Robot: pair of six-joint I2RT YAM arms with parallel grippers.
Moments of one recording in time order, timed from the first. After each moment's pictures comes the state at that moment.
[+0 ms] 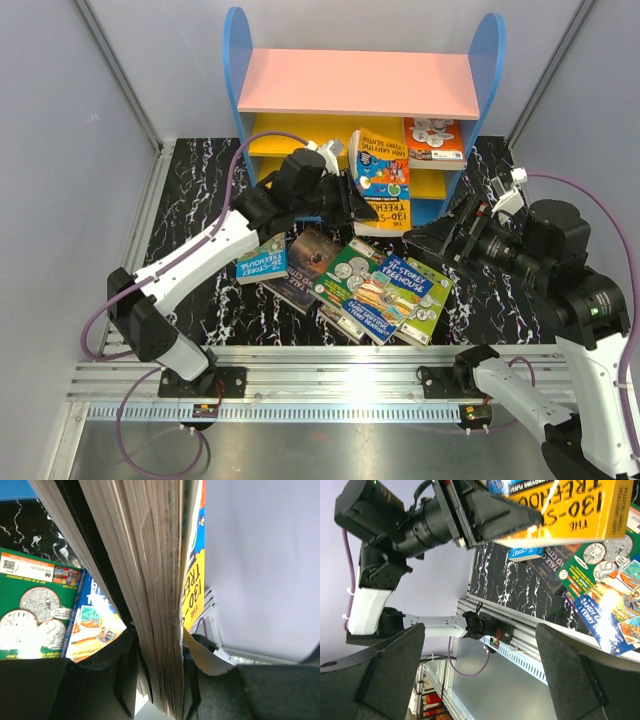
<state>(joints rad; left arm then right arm) -0.80 1.53 1.51 -0.46 0.26 -0.86 0.35 0.82 1.41 -0.95 -0.45 0.89</state>
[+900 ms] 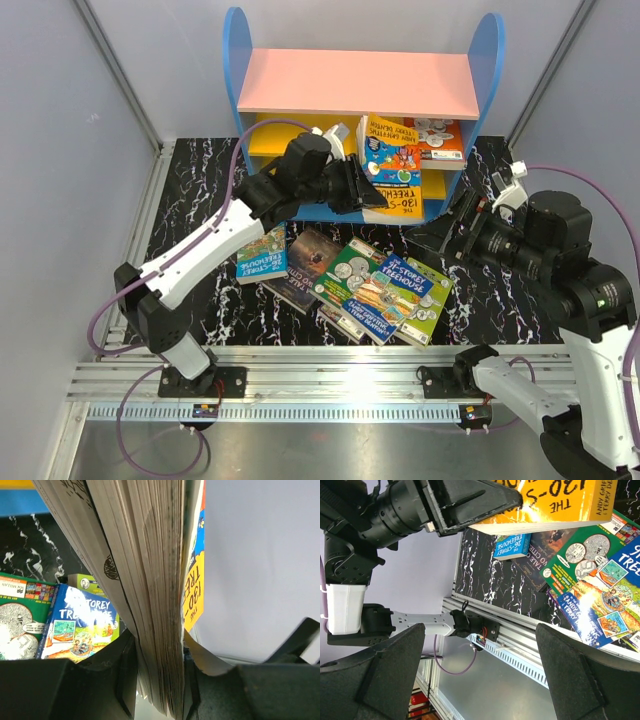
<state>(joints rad) -0.80 1.61 1.70 -0.51 0.28 -0.92 0.35 0.88 1.53 -1.07 -0.40 0.80</state>
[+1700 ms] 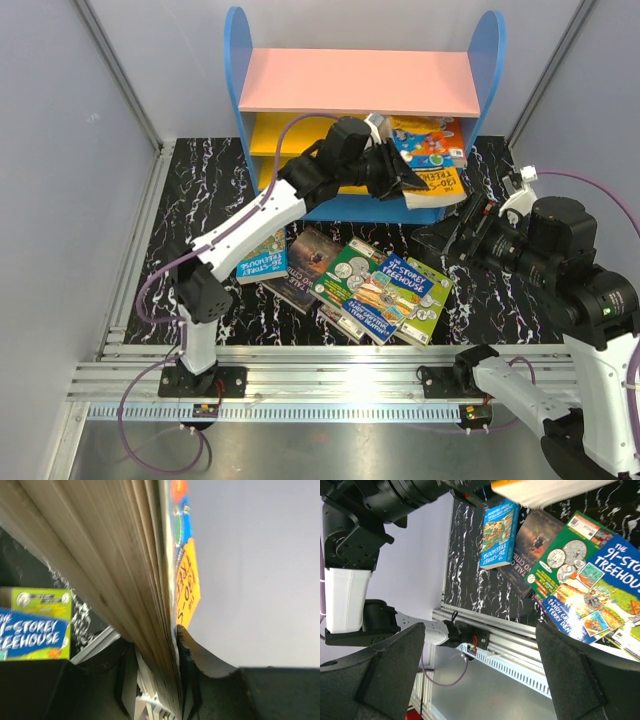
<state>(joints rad) -0.82 1.90 2.00 -0.49 0.34 -1.12 0.35 0.86 1.53 -1.11 -0.31 0.80</state>
